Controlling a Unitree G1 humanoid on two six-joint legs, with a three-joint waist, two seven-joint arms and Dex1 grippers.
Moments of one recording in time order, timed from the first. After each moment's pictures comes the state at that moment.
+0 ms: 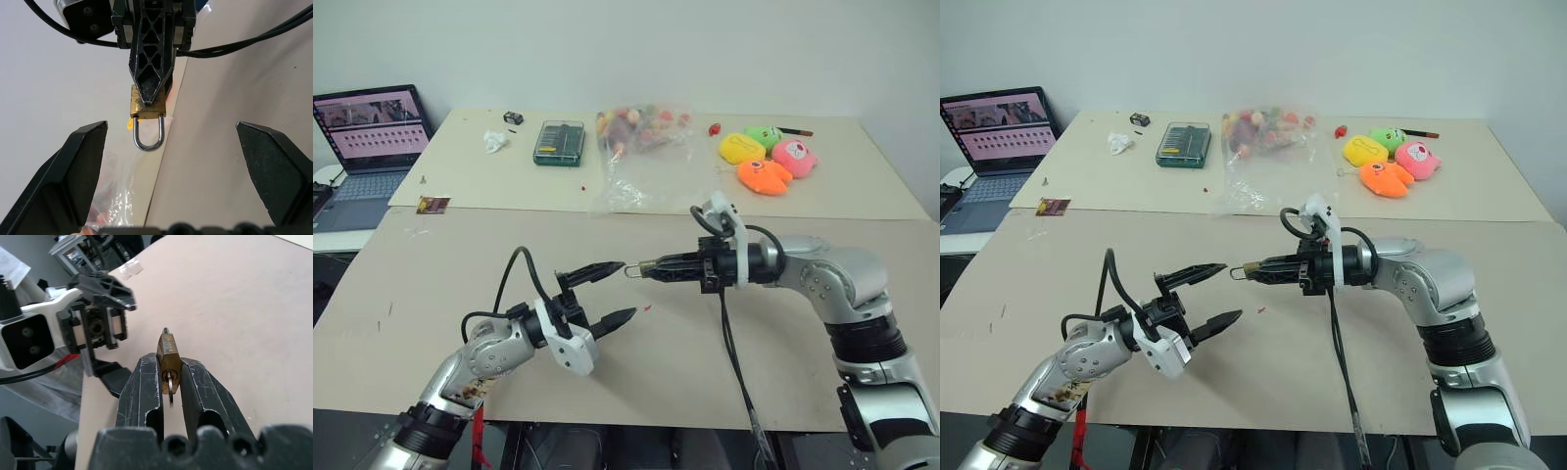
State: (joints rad) left arm -0.13 0.60 -0.21 -0.14 0.29 -0.68 -0.43; right arm -0.67 -0.62 0.13 -0.12 0.72 0.97 1.02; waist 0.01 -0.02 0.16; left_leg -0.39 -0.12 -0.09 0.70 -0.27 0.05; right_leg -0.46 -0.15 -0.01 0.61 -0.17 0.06
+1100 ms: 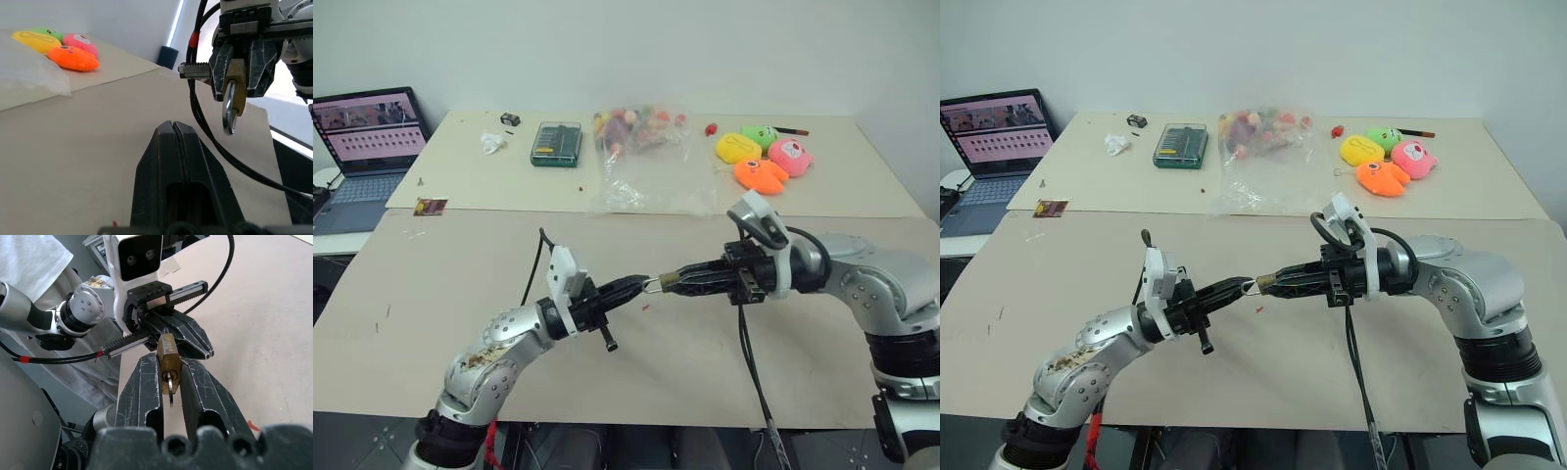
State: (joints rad) left arm -0.16 0.44 -0.14 -0.47 -0.75 0.50 -0.64; right arm -0.60 -0.75 0.05 -0.28 0.84 0.99 1.15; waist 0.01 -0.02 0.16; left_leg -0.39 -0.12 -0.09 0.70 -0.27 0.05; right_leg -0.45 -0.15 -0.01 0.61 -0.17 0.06
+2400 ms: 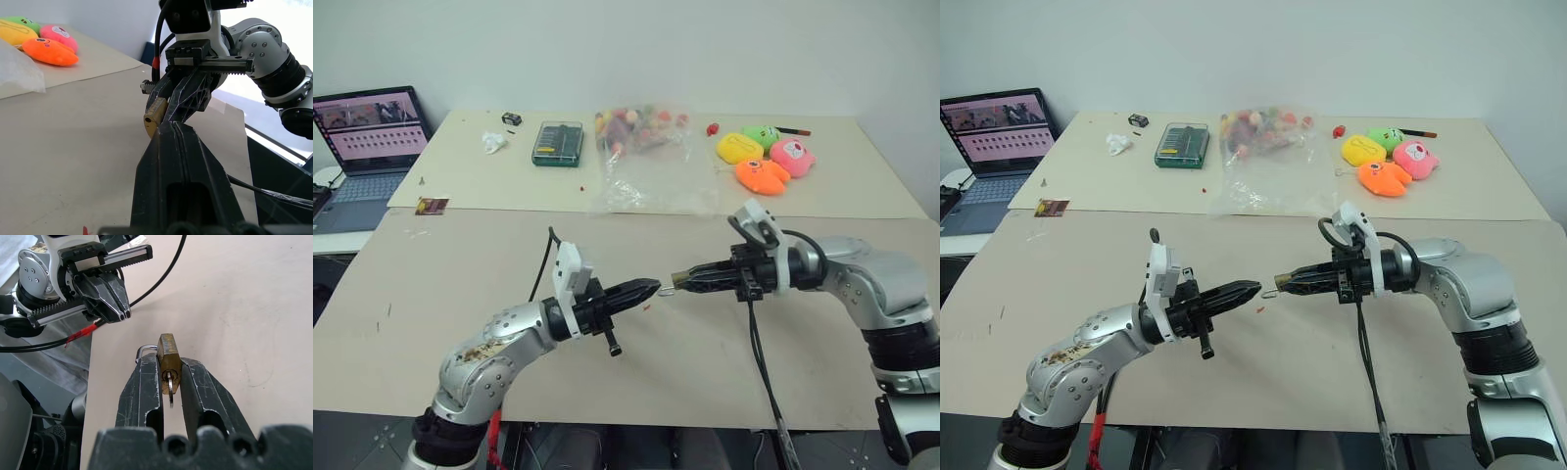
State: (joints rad) left arm -0.18 0.42 -0.12 -0.53 -0.79 0.61 -0.64; right arm -0.59 -0.78 0.11 -0.13 0.68 0.88 1.23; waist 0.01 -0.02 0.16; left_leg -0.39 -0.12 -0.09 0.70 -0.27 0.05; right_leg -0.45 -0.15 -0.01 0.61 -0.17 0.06
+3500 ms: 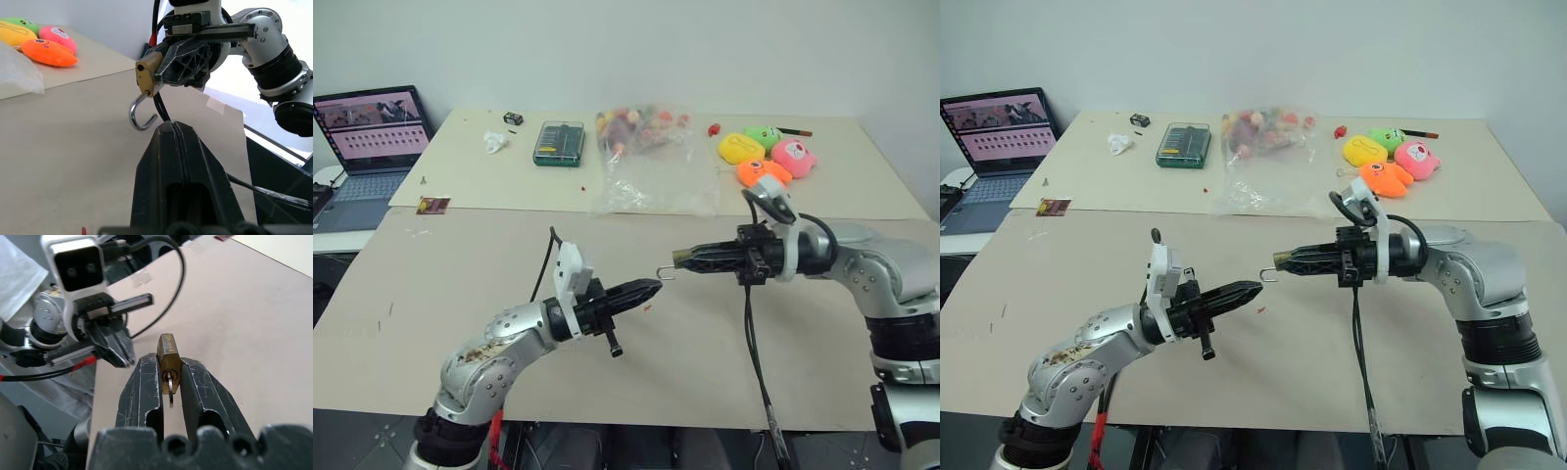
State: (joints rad) left arm -0.17 0.44 -0.11 -0.53 -0.77 0.62 -0.66; right arm -0.65 -0.77 0.03 -0.07 0.74 0.93 1.20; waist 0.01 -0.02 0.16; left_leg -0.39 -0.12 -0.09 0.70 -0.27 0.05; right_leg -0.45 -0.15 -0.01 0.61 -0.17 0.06
